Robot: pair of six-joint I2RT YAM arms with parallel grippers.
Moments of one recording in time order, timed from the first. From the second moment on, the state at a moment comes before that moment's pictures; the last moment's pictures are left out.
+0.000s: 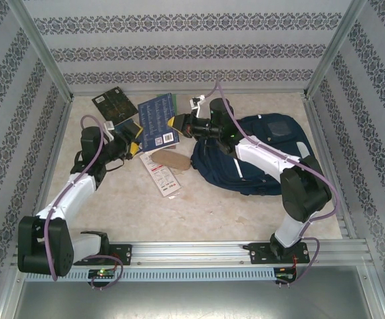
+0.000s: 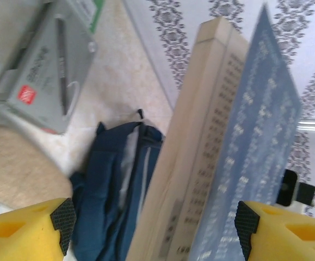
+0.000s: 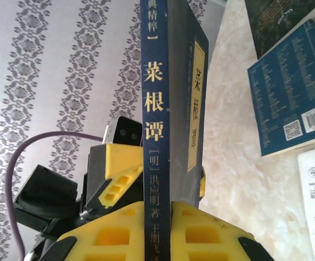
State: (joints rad) left arm -0.03 1.22 0.70 0.18 0.60 -1.27; right arm 0.56 1.72 1.24 0.28 -0.70 1.12
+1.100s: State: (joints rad) left arm -0.05 1.34 0.80 0.48 0.63 -1.44; right arm 0.49 1.80 1.23 0.47 -0.77 1.27
